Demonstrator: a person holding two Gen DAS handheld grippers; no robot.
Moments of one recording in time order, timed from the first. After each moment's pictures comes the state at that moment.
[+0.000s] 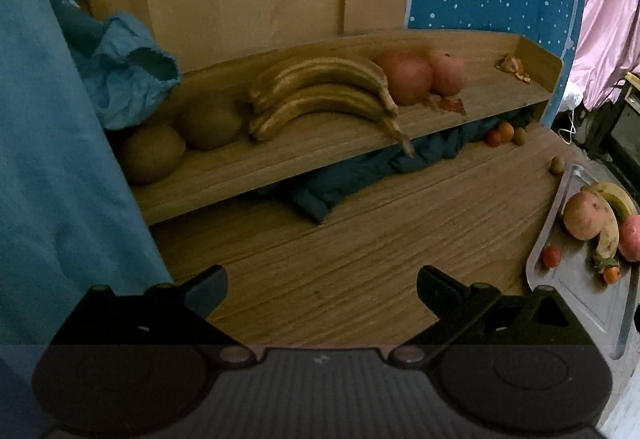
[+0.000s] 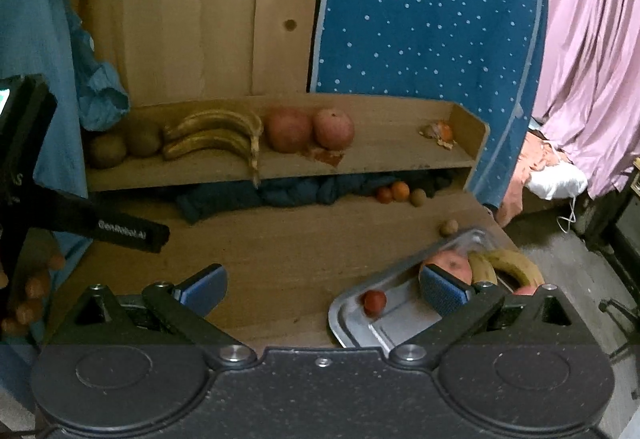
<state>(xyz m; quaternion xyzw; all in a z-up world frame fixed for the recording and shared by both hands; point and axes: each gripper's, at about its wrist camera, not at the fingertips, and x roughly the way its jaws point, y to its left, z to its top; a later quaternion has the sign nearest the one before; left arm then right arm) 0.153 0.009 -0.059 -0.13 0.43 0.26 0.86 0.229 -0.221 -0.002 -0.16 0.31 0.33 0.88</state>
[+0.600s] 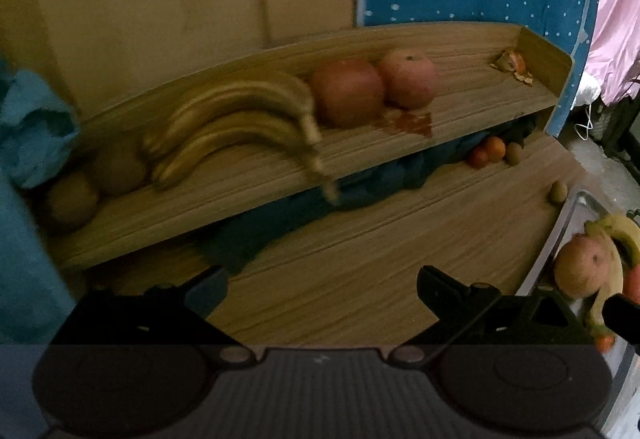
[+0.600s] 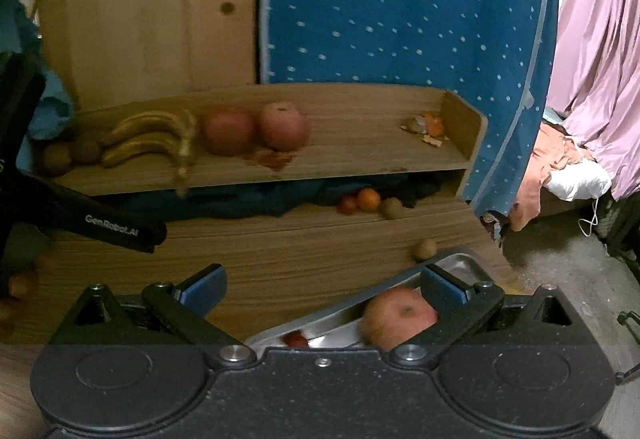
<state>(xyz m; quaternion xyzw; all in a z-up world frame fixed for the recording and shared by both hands) 0.272 -0.026 -0.065 -0.13 0.45 0.28 0.84 0.365 -0.250 -0.035 -0.15 0.33 0.37 0.86</state>
